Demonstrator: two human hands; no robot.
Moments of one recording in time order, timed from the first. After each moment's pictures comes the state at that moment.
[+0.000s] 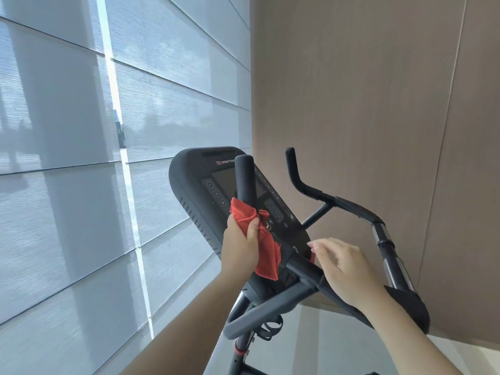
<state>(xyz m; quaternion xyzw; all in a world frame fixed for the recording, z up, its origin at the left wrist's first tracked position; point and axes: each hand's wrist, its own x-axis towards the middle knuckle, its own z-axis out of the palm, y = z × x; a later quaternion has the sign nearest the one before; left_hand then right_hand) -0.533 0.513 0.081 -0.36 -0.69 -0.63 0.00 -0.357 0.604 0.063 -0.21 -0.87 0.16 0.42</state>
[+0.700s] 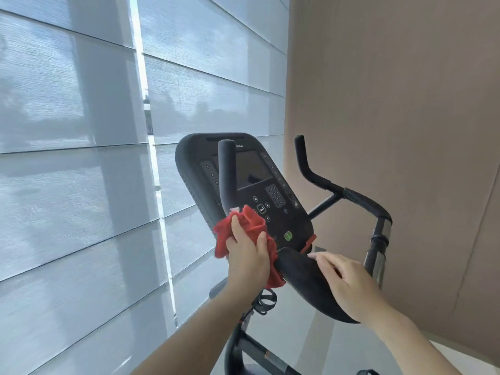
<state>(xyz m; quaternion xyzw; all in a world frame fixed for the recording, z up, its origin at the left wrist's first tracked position) -0.417 0.524 0.046 -0.27 -0.75 -0.60 0.04 -0.273 0.646 0.035 -0.14 -0.89 0.29 0.32</state>
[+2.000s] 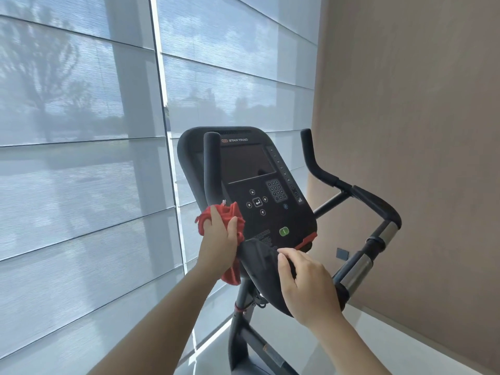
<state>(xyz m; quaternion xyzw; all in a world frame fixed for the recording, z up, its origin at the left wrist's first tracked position) -0.415 0.546 0.051 -0.22 -0.82 -0.51 0.14 -0.273 0.655 0.019 -0.09 -0.88 0.25 0.40</state>
